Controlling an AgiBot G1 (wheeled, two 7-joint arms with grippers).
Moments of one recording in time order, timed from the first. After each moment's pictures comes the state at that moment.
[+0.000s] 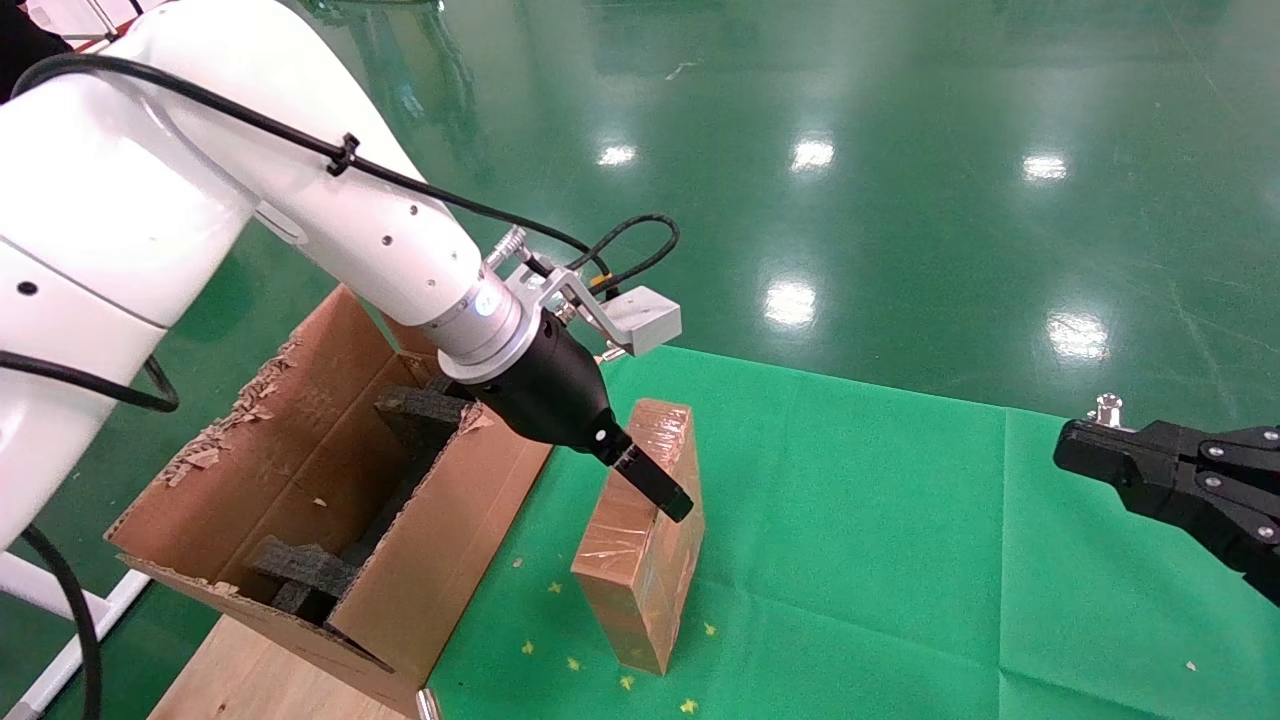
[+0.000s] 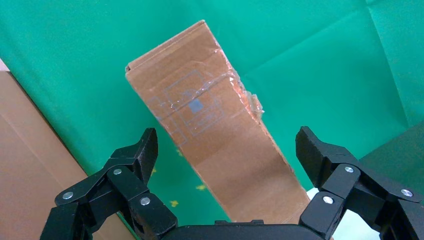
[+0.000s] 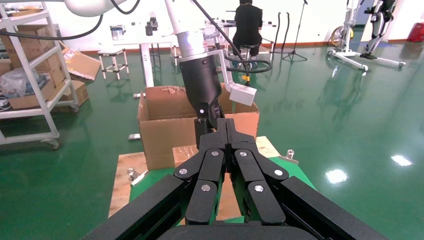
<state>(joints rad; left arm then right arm) -1.85 1.03 1.08 -1.01 1.71 1.56 -1.40 1.05 -0.56 -0.34 1.21 -0.66 -1.41 0.14</state>
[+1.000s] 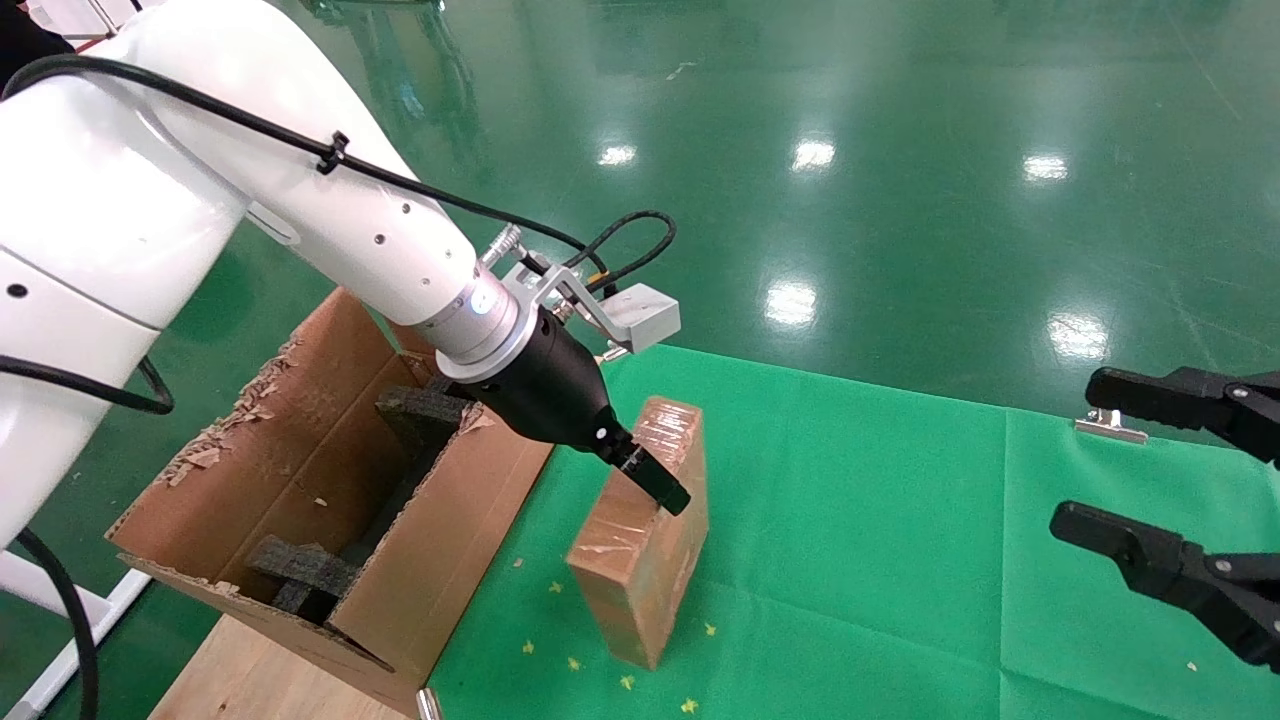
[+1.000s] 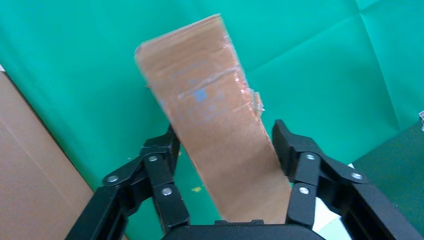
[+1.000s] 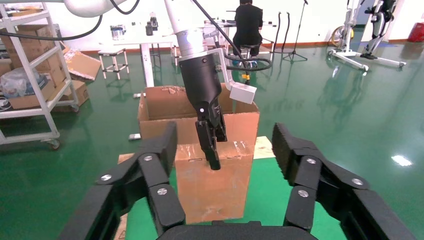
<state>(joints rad) -1.85 1.02 1.07 -1.01 1.71 1.56 -1.40 1.05 -0.56 -0.34 1.21 -0.66 -1.41 0.14</state>
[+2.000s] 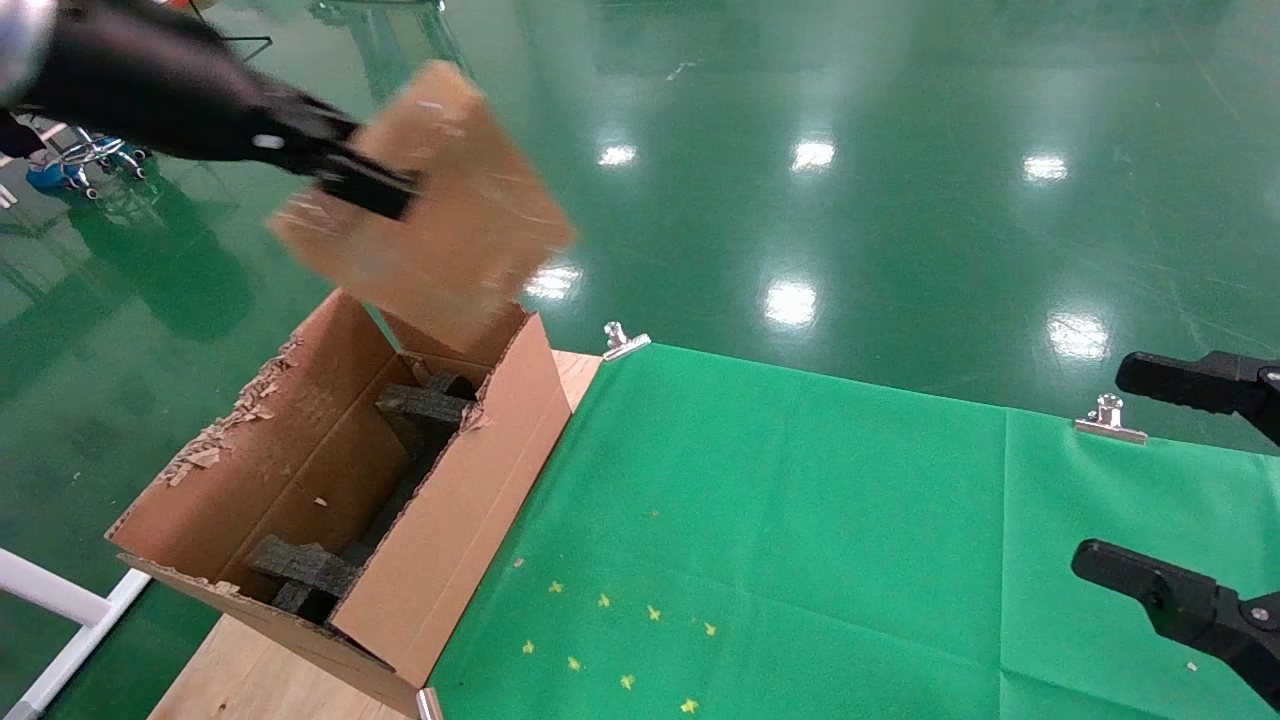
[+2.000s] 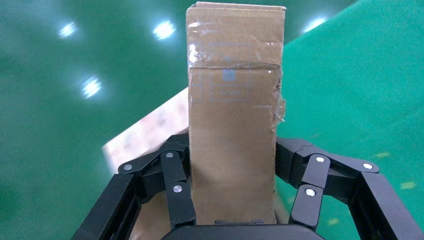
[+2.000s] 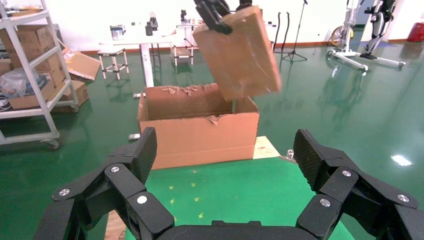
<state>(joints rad) -2.19 0.62 1.03 -1.10 1.70 1.55 -1.04 1.05 -0.56 -0.34 1.21 -0.66 -1.41 0.14</state>
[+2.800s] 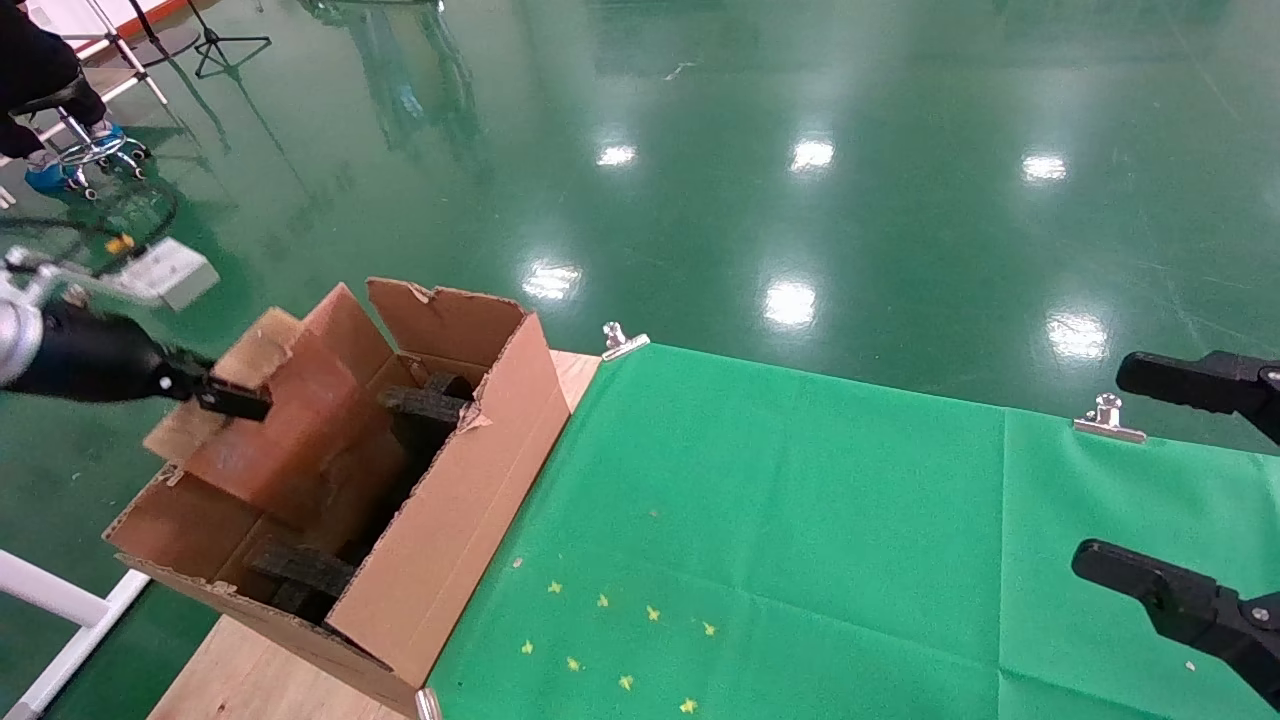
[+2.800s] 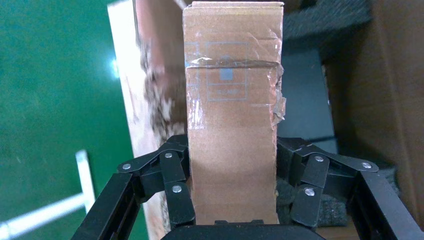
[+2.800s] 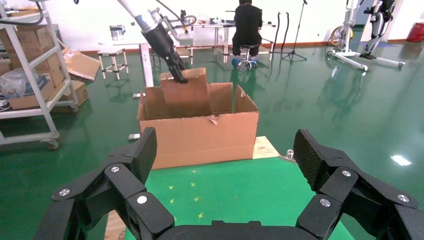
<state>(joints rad) -1.90 0.49 1.09 -0.59 1.70 1.24 -0.69 1.05 -0.56 -0.34 1.21 -0.66 -1.41 0.14</state>
